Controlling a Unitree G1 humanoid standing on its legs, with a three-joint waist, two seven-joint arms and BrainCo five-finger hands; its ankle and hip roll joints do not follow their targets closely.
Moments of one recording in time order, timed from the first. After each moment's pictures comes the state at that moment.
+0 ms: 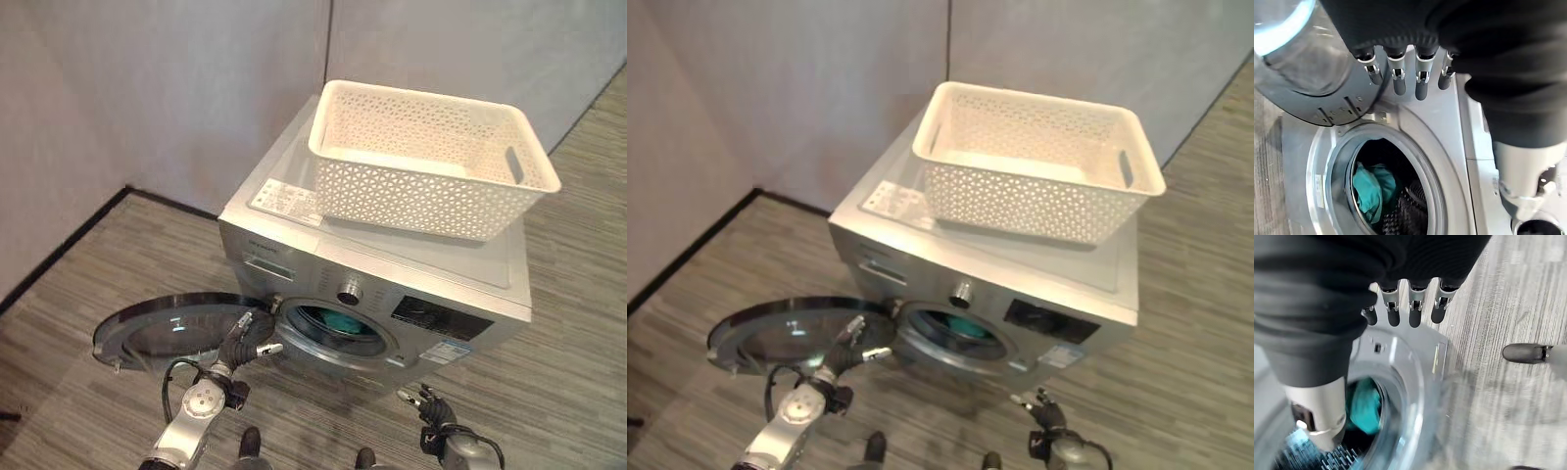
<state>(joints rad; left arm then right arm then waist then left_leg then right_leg) 0.08 0.38 -0.30 0.26 -0.15 -0.05 0.07 0.04 -0.21 0.08 0.91 0.38 -0.06 -0.07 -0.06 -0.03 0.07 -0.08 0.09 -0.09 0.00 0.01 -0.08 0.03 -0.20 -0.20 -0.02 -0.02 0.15</state>
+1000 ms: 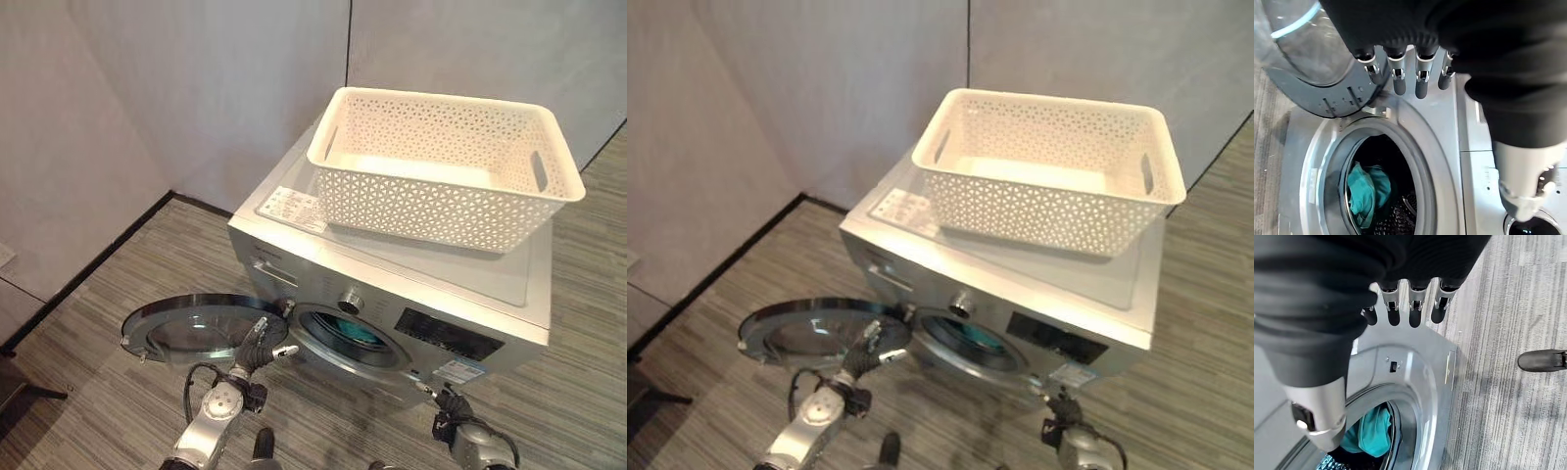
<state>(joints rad) 0.04 0.31 -0.35 0.29 -0.19 -0.04 0.10 -0.06 -0.24 0.07 1.01 0.44 -0.04 -0.13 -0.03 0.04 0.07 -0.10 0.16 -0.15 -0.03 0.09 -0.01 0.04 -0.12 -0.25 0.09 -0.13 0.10</state>
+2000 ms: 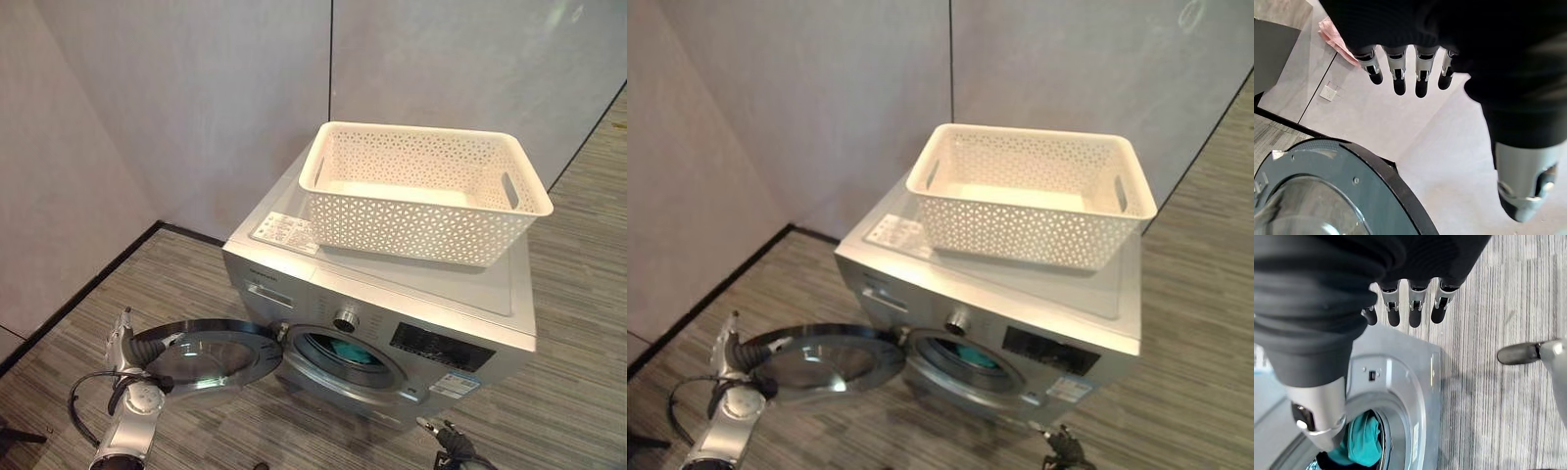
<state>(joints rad) 0.04 0.42 0.05 0.44 0.22 0.04 0.50 0.05 -0.22 0.06 1.03 0.46 -0.05 -0.10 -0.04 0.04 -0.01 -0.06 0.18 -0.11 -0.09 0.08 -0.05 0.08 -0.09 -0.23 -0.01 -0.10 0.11</state>
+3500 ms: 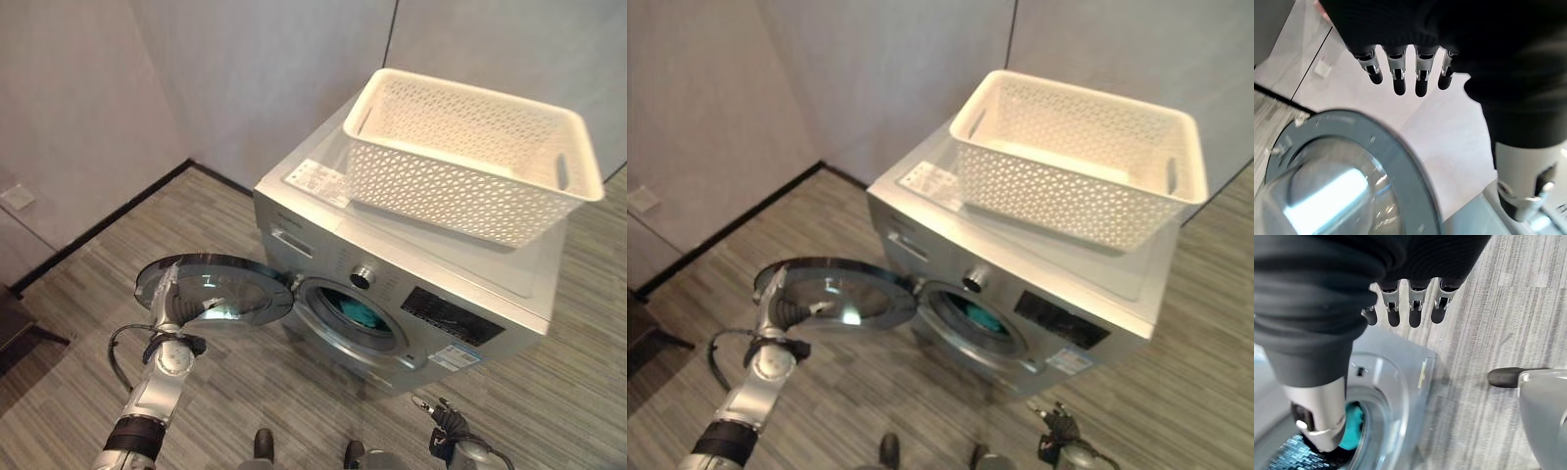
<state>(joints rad) -0.11 0.46 -0.04 0.39 0.25 0.03 0.45 0.02 -0.22 0.05 1.03 0.46 -0.07 -0.10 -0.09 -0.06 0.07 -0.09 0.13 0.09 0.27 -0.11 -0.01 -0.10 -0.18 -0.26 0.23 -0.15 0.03</state>
